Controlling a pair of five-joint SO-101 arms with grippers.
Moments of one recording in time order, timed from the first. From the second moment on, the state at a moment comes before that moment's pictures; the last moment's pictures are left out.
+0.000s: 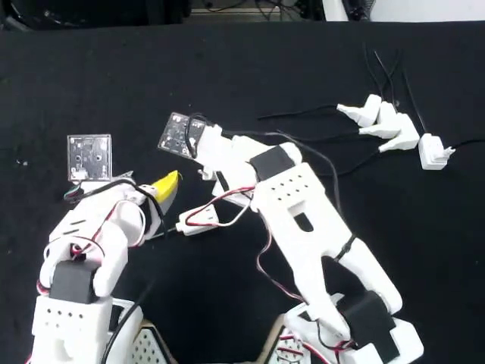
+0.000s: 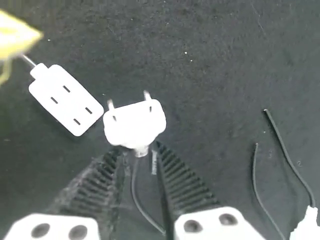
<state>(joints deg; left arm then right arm) 3.3 -78.5 61.0 57.1 7.3 -28.1 -16.0 27.1 62.0 41.8</state>
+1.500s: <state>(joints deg) 0.6 -79.8 78.5 53.7 7.6 -27.4 -15.1 42.9 47.3 23.1</state>
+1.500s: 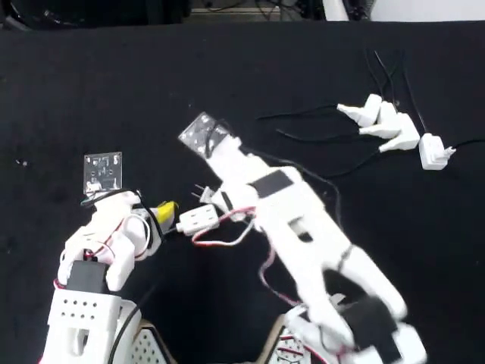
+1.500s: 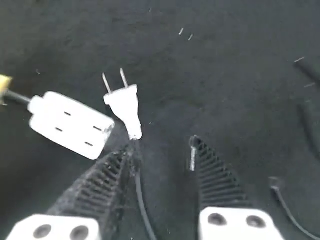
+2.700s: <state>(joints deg) 0.6 -79.8 78.5 53.8 7.6 -31.3 5.8 34.4 44.5 31.2</state>
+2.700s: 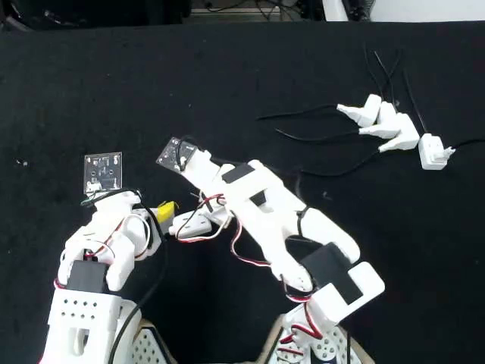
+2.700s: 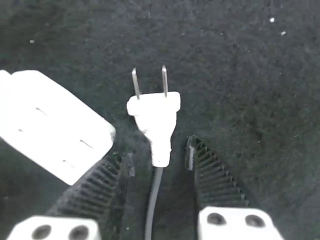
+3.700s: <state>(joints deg) 0.6 -79.8 78.5 54.0 7.6 -28.7 15.1 22.8 53.9 38.5</state>
